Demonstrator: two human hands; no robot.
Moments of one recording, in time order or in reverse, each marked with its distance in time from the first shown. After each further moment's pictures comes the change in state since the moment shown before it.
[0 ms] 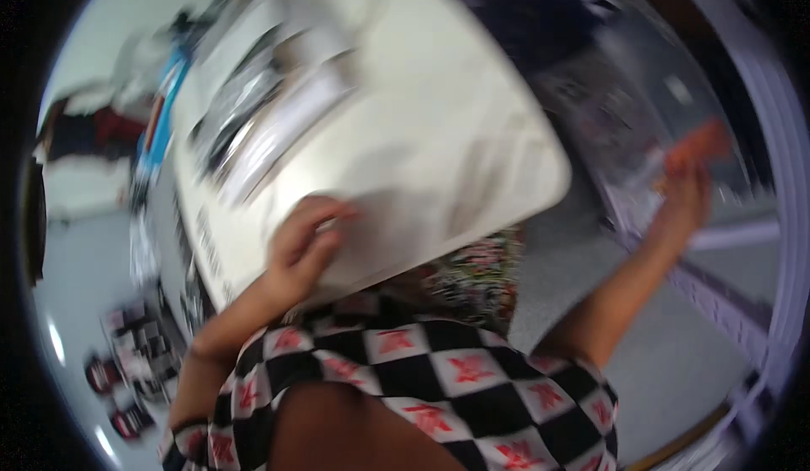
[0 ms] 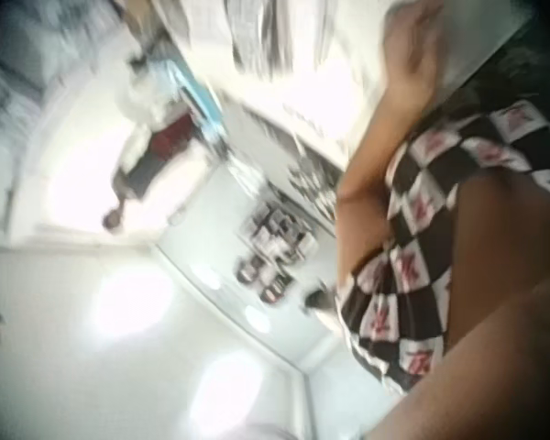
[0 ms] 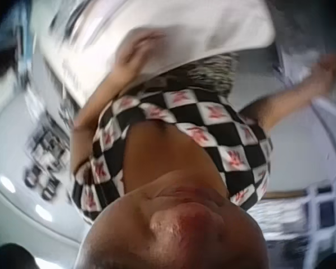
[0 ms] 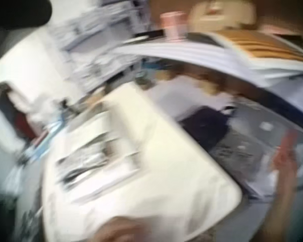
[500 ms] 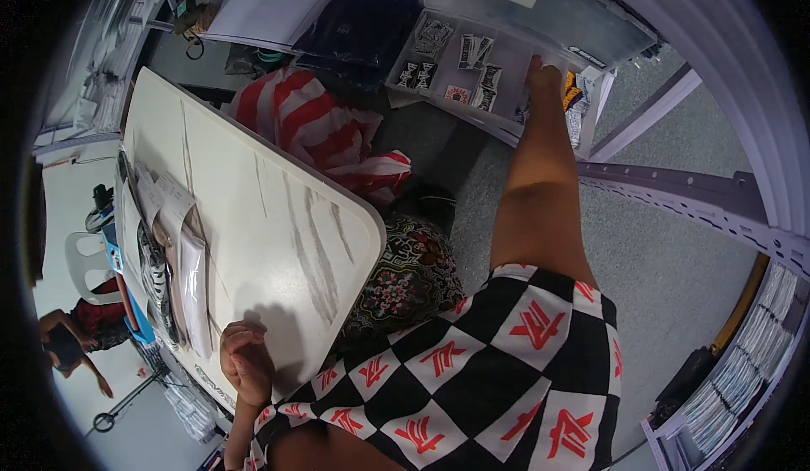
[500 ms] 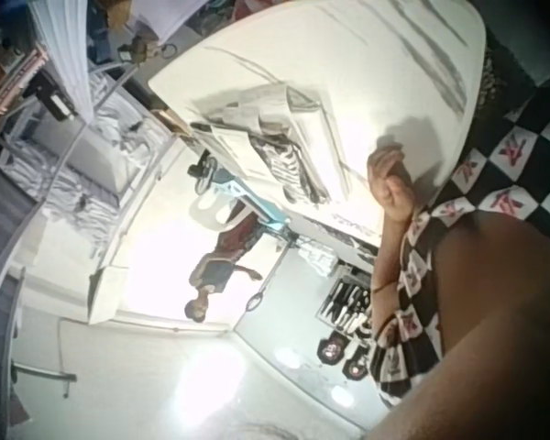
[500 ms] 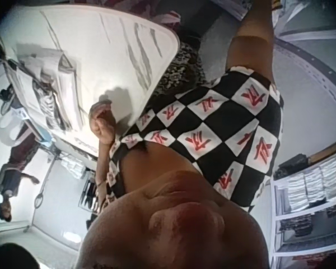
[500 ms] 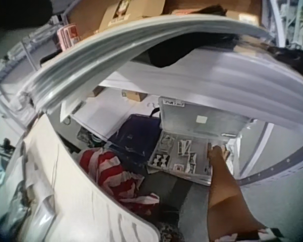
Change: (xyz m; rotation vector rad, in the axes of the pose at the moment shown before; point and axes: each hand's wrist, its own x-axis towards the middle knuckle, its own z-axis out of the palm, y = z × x) left_hand 0.004 -0.022 -0.004 0.111 0.044 0.028; right_hand 0.151 0.209 -0.076 -1.559 -0.030 0.277
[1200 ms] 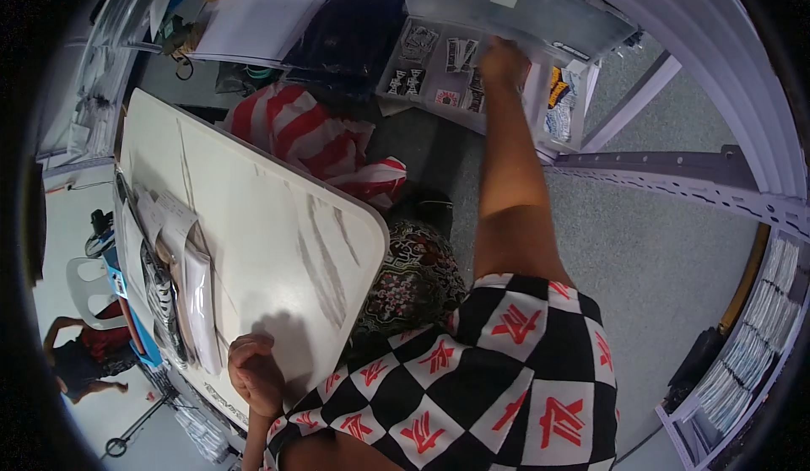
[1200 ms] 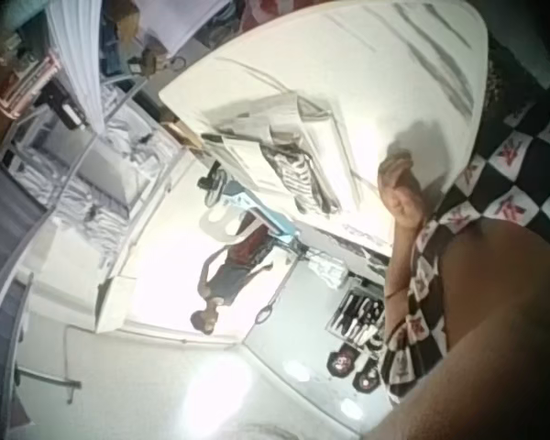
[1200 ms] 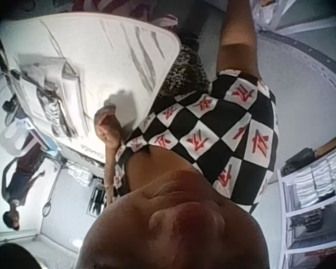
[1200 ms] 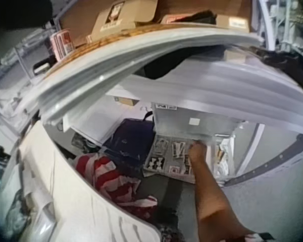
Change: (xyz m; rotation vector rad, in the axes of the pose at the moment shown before) left_hand -0.003 -0.004 0.002 -0.125 0.046 0.022; right_hand -0.067 -0.091 -0.034 0.394 0.488 -0.219
